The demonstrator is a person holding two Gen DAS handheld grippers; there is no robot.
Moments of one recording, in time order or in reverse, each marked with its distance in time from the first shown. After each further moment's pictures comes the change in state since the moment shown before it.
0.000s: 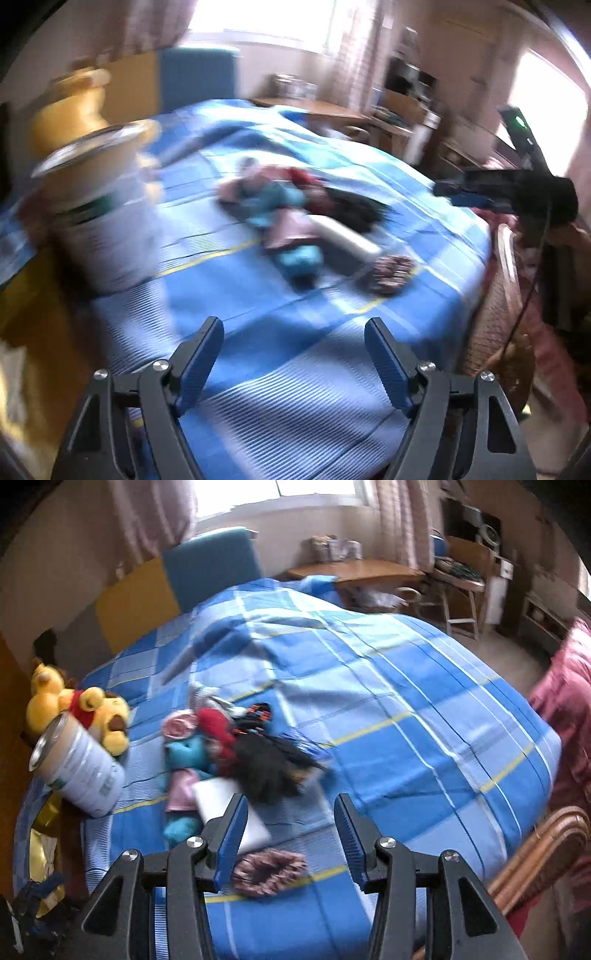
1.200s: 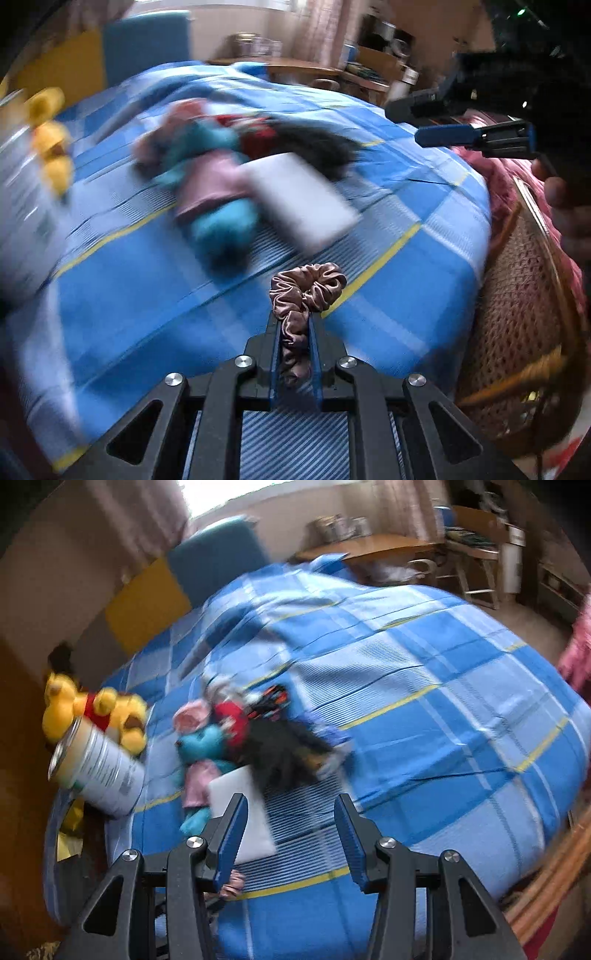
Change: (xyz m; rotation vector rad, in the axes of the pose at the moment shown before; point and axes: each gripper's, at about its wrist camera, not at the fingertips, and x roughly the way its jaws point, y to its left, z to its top) left arm 0.086 -0.023 -0.013 0.031 0.135 -0.033; right arm 0.034 0.018 -0.005 -0.034 0.104 0.153
